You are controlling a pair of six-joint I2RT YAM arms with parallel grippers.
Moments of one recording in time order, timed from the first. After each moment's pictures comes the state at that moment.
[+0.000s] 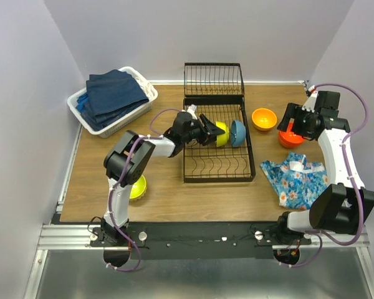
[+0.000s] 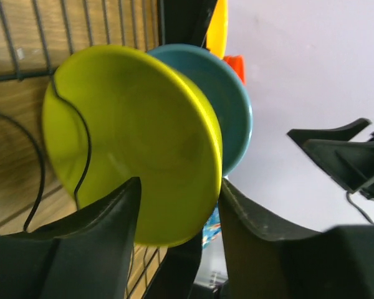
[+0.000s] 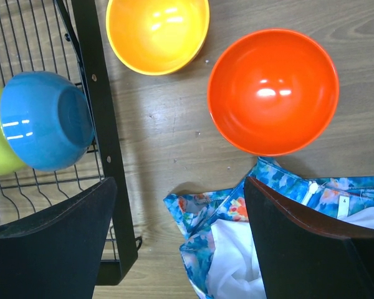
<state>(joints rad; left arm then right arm) -0.60 2.08 1.15 0.65 0.44 -1.29 -0.21 1.38 1.24 -0.69 -0.22 0.06</state>
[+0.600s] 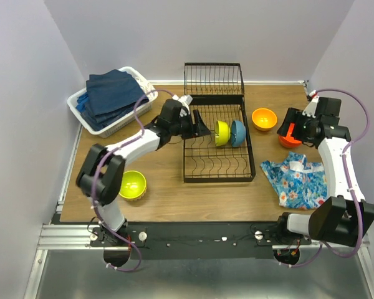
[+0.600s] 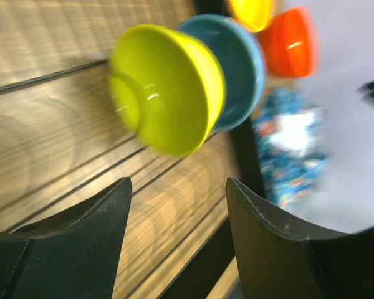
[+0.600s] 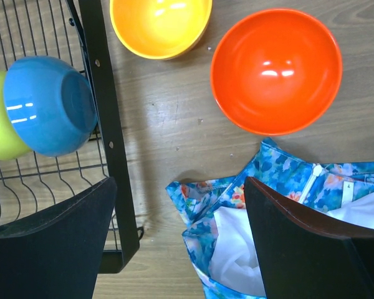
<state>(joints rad) -0.54 1.78 1.16 0.14 0.43 -0.77 -0.21 1.28 1.16 -0.68 -0.22 0.07</state>
